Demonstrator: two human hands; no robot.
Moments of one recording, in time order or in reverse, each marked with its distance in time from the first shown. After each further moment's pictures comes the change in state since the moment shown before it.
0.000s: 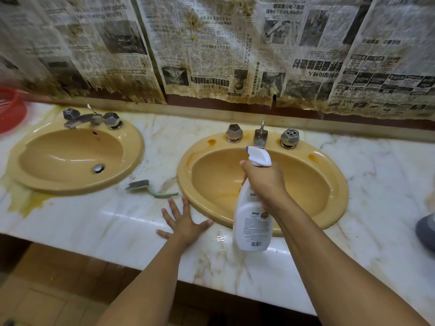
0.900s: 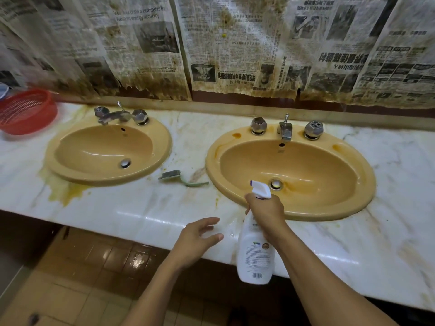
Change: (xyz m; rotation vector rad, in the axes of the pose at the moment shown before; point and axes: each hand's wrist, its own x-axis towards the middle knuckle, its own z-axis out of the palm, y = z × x) left_hand -0.064 -0.105 -0.036 -0.448 -0.062 0.402; right_hand -0.075 0.085 0.080 -0.002 -0.022 0.108
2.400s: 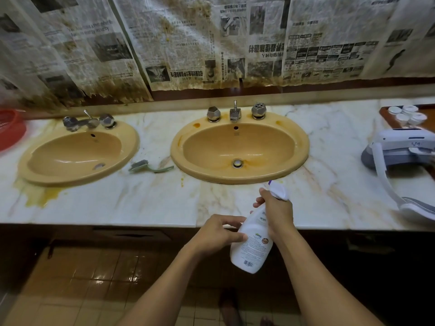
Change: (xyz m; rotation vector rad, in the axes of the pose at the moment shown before) left_hand -0.080 0.058 0.139 0.005 -0.422 0.059; right_hand -0.078 0.095 -0.129 0.433 0.232 0.168
